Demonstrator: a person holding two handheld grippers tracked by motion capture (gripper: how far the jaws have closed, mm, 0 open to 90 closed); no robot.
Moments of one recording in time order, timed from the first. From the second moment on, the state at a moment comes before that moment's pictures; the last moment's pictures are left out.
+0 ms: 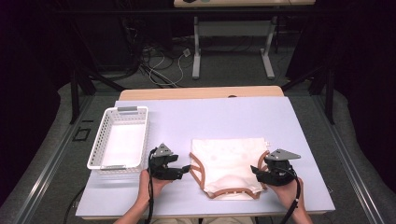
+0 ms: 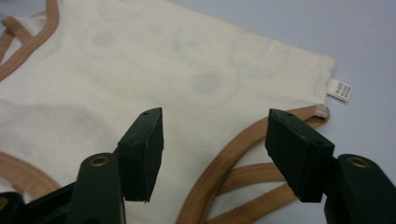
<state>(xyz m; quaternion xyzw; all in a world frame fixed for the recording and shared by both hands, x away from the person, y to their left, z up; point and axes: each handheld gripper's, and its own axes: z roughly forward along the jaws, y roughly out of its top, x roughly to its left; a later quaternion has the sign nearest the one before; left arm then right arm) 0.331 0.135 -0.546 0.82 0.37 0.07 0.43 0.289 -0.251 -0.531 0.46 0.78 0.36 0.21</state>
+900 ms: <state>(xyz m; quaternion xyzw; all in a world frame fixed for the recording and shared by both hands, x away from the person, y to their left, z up) 0.330 0.138 -0.543 0.83 0.37 0.09 0.41 0.271 -0.194 -0.532 0.38 0.83 0.39 0.15</state>
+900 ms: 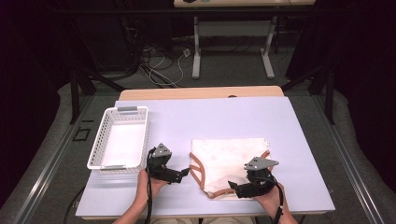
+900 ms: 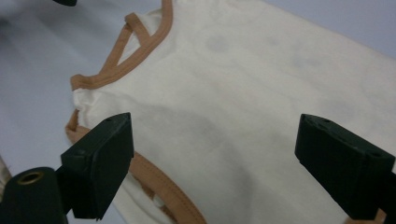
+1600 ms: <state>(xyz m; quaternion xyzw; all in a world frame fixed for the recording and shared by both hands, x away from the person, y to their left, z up) 0.332 0.140 -0.544 0.82 0.38 0.08 0.41 0.252 -0.131 -0.537 0.29 0.87 0.37 0.12</state>
